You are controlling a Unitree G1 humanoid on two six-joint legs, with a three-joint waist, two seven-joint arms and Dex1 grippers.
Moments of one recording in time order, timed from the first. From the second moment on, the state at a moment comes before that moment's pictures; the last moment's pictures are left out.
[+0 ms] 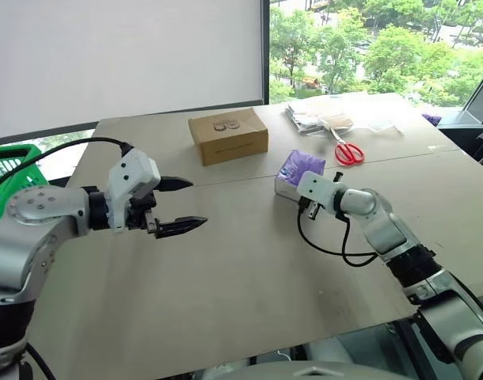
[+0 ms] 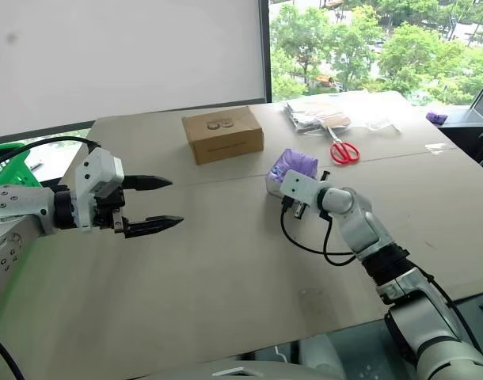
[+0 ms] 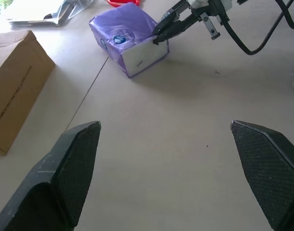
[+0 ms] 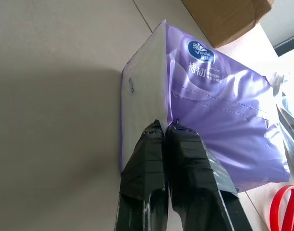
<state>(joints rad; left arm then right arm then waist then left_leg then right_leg) -0.17 1.04 0.24 -0.38 -0.59 0.65 -1.07 -0.58 -0.41 0.41 0.18 -0.30 0.30 0.63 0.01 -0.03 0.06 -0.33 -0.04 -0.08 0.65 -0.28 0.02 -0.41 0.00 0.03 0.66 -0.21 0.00</state>
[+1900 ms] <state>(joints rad) -0.14 0.81 0.29 -0.37 -0.83 0.84 -0.82 -0.63 -0.10 0.04 0.28 0.33 0.94 0.58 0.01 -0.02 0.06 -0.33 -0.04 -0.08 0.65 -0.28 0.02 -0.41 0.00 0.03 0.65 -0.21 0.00</state>
